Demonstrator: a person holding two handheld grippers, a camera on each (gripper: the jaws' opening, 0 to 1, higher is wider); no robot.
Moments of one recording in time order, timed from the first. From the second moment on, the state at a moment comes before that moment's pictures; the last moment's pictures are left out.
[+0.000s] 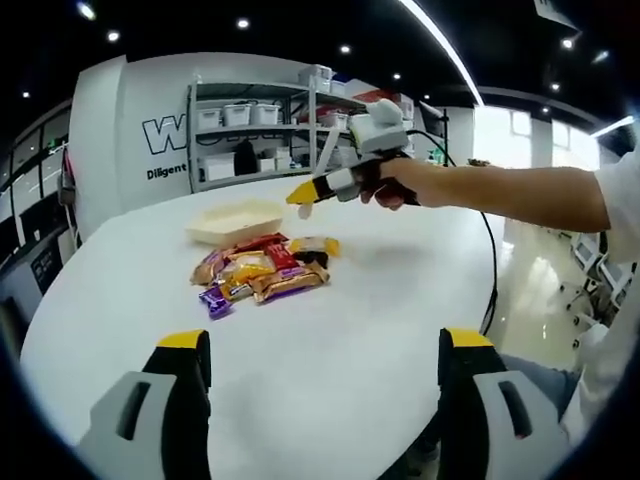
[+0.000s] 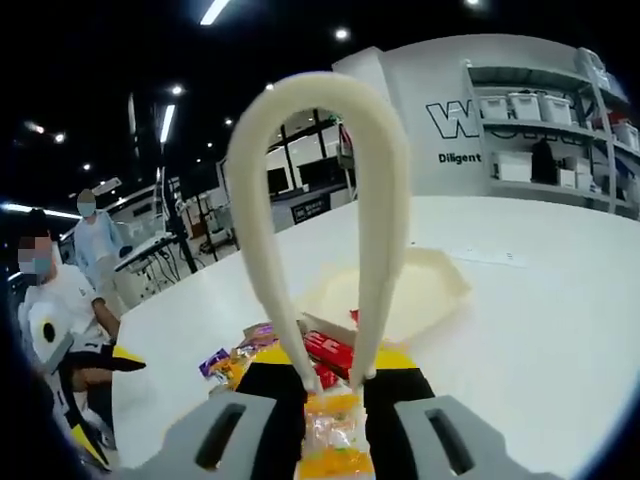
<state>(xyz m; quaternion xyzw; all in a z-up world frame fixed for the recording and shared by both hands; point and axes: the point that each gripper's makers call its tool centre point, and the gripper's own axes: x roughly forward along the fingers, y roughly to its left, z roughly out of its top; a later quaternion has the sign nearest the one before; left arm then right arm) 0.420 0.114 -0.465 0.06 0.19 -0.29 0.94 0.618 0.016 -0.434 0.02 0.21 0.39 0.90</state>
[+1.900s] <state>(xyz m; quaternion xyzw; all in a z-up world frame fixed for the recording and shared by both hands) 0.409 0.109 -0.465 0.06 0.19 -0.30 0.94 0.596 0.014 -0.476 -0.07 0.23 0.40 0.88</state>
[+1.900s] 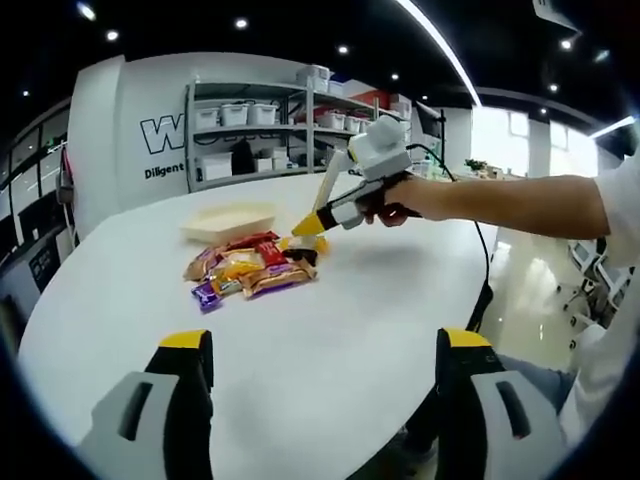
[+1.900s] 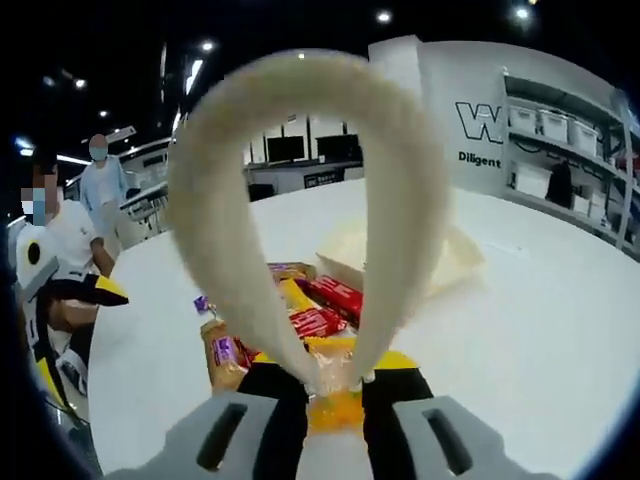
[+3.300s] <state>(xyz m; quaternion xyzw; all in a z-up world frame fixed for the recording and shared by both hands) 0.412 0.113 -0.461 0.05 0.18 -0.30 0.94 0.621 0.014 -0.426 -0.04 0.22 0.38 0.90</state>
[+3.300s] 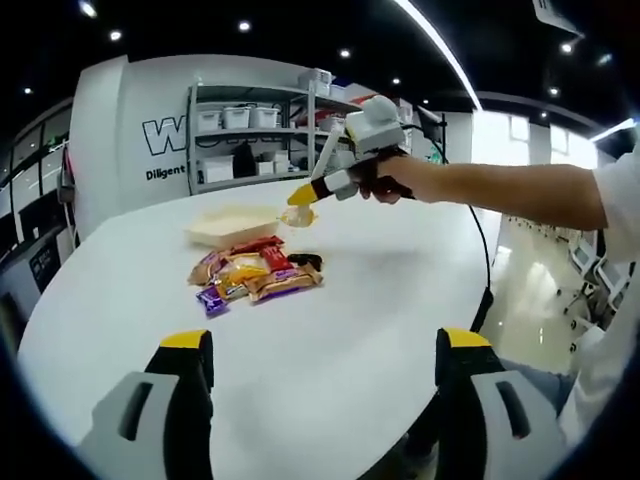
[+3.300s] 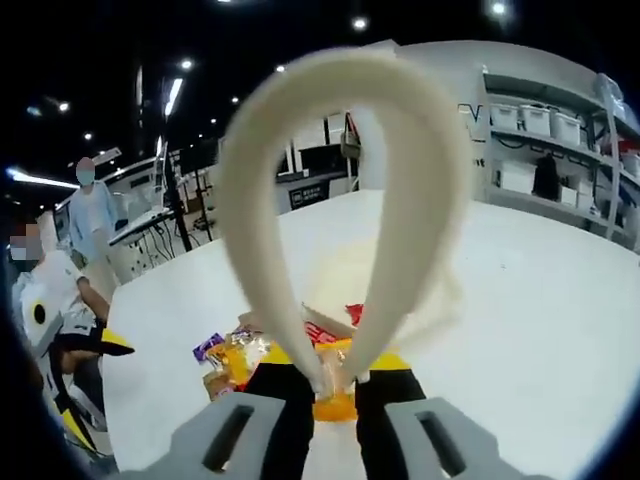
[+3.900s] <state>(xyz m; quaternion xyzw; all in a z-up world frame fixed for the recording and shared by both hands) 0.422 0.123 -0.462 0.05 0.18 -0.29 0.94 0.661 0.026 -0.420 -0.04 0.21 0.37 0.90</state>
